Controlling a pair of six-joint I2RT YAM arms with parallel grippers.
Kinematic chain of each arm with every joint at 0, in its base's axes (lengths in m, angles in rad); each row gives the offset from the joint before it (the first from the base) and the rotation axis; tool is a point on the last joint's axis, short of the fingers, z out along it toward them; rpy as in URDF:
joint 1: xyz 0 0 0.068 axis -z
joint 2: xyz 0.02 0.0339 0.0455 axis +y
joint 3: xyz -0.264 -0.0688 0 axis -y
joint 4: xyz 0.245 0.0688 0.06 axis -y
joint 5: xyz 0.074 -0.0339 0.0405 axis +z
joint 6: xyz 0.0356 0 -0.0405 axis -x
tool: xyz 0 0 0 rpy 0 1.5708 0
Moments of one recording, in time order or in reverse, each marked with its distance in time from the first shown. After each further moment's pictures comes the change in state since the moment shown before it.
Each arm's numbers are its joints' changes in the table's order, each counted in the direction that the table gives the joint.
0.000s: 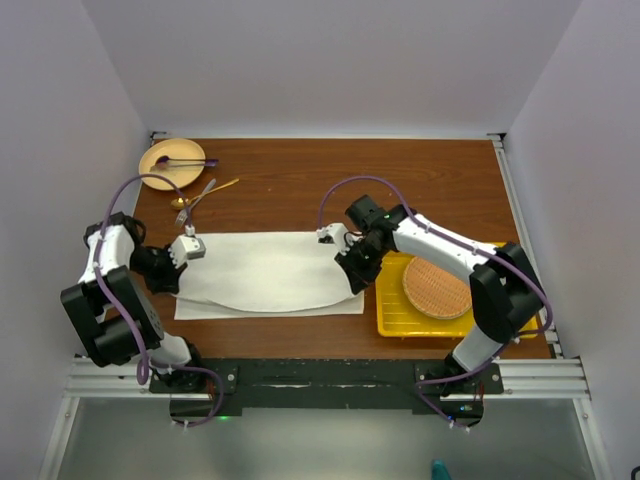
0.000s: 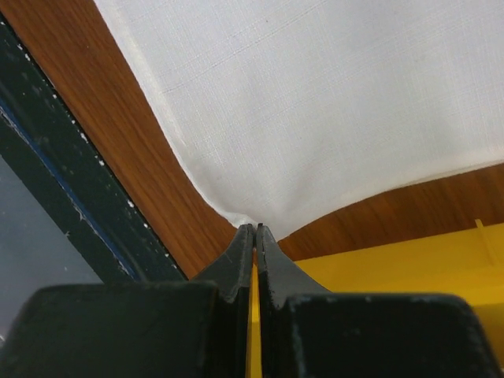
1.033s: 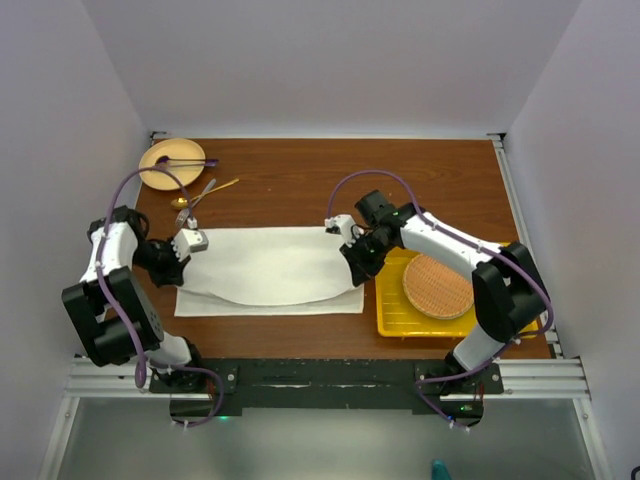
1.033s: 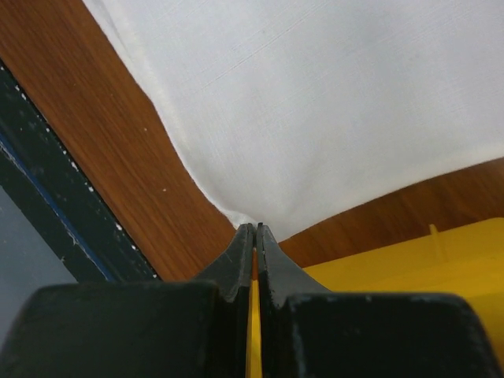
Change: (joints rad) left arm 0.043 -0.002 0.037 0.042 -0.050 0.056; right arm 0.077 0.001 -0.012 0.080 0.035 -0.014
